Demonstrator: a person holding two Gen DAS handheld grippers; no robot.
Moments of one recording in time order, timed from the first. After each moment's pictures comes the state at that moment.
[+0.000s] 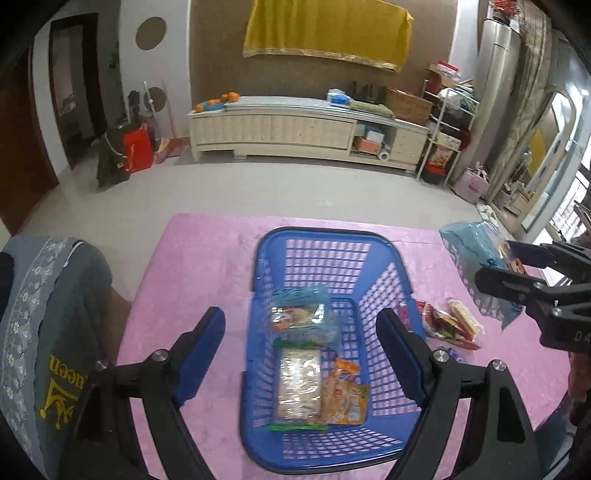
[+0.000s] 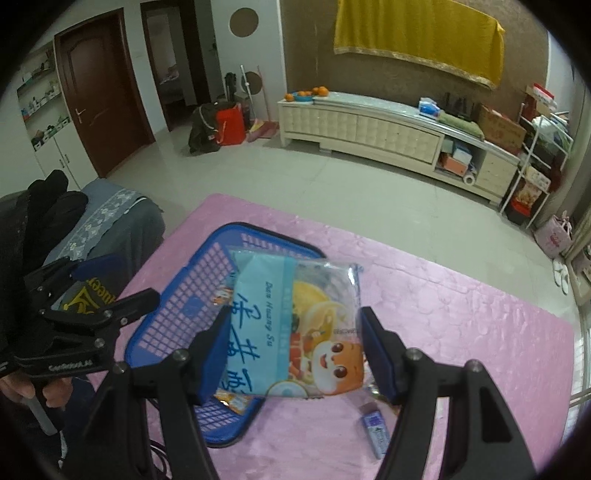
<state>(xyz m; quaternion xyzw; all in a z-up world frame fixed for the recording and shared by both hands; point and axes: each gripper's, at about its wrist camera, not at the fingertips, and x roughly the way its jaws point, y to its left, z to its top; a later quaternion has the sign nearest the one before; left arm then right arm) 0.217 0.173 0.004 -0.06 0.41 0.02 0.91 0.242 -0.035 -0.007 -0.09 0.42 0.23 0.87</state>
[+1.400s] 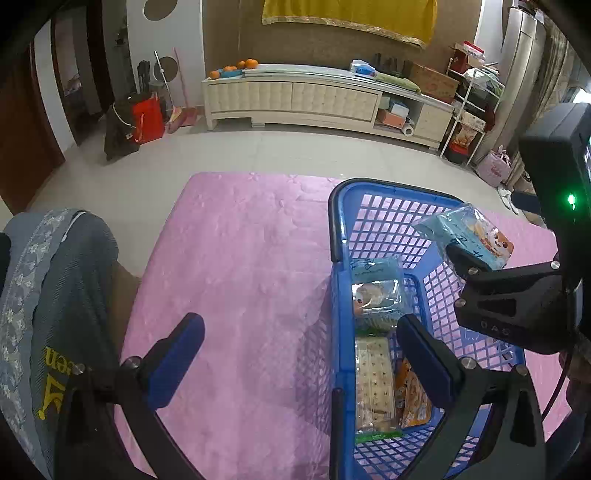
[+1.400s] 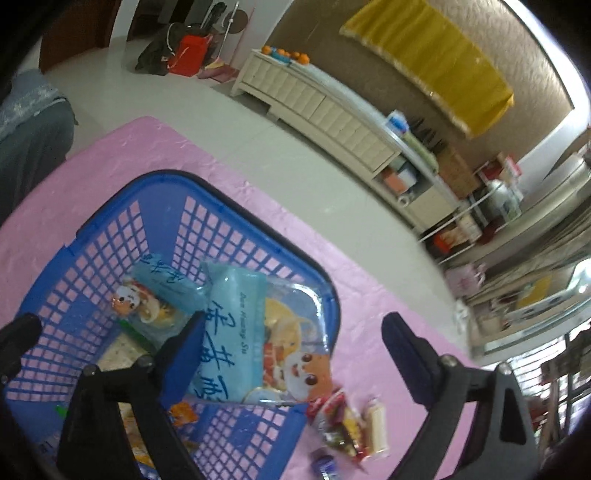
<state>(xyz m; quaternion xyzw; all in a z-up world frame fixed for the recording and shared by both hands) 0.248 0.231 -0.059 -0.06 0.46 0.04 0.88 0.284 0.083 -0.094 -0.34 0.40 0.06 0.85</state>
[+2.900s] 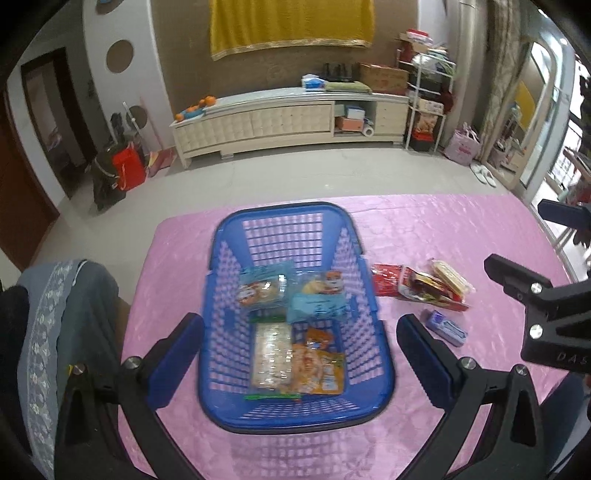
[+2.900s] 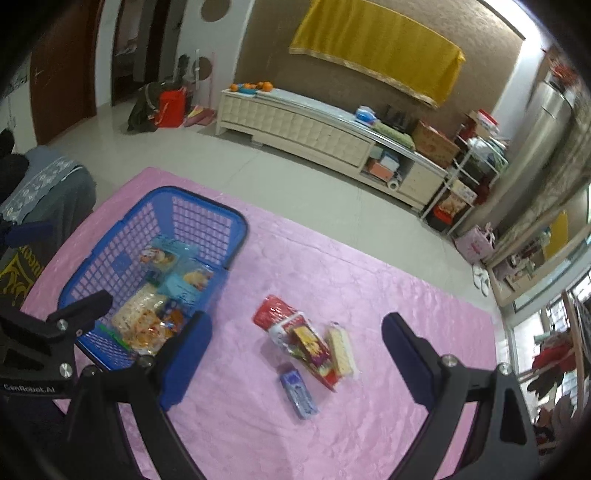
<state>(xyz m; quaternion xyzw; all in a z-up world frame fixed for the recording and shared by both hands) 0.204 0.091 0.013 0.02 0.44 0.00 0.90 0.191 -0.062 0.003 -0.19 0.40 0.08 0.89</state>
